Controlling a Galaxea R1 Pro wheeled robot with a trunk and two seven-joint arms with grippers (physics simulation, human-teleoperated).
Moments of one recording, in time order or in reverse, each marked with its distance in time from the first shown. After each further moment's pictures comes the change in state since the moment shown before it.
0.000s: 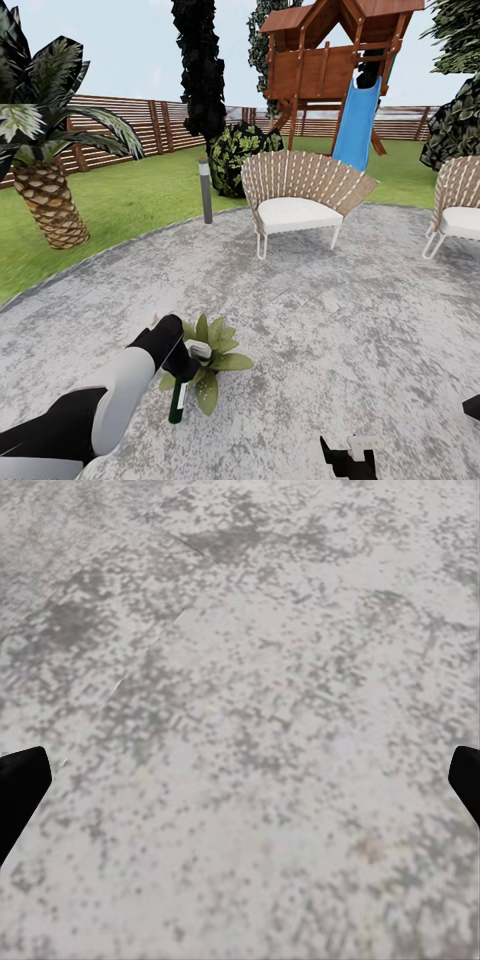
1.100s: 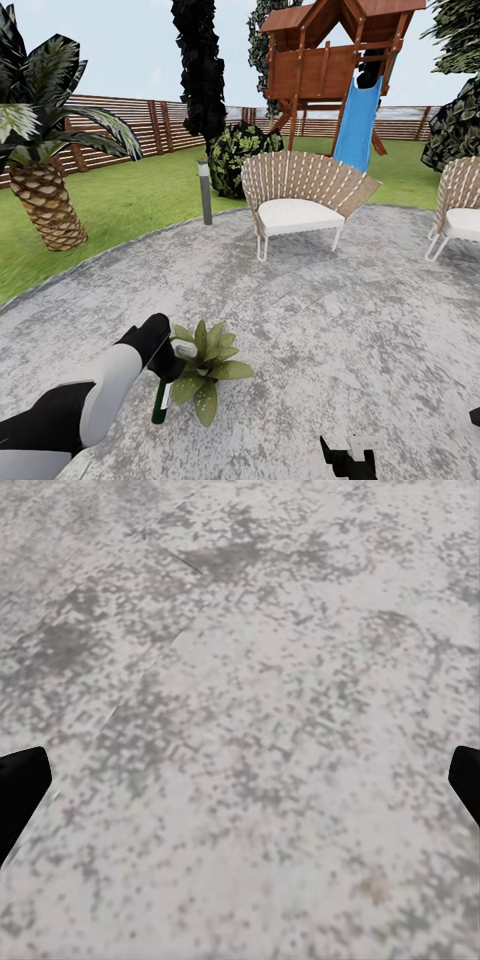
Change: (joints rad) left arm -0.020 0.069 -0.006 0.037 -0.008 0.003 -0.001; right arm 0.000 0.000 0.000 0.000 0.000 0.000 0.000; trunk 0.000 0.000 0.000
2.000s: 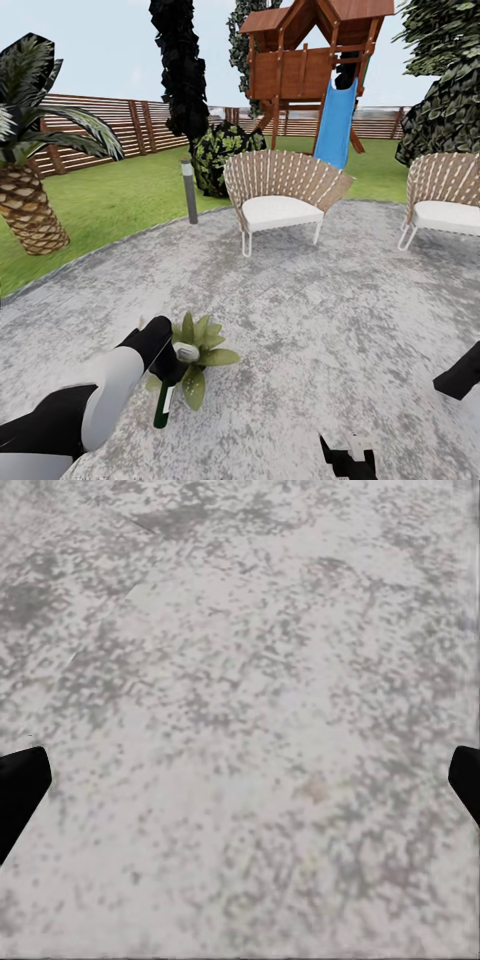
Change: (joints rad) left arm 0.012 -0.011 0.000 0.001 0.001 0.000 0.000; right arm 0.000 -0.001 0.000 0.000 0.001 0.000 0.000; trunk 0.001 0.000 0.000
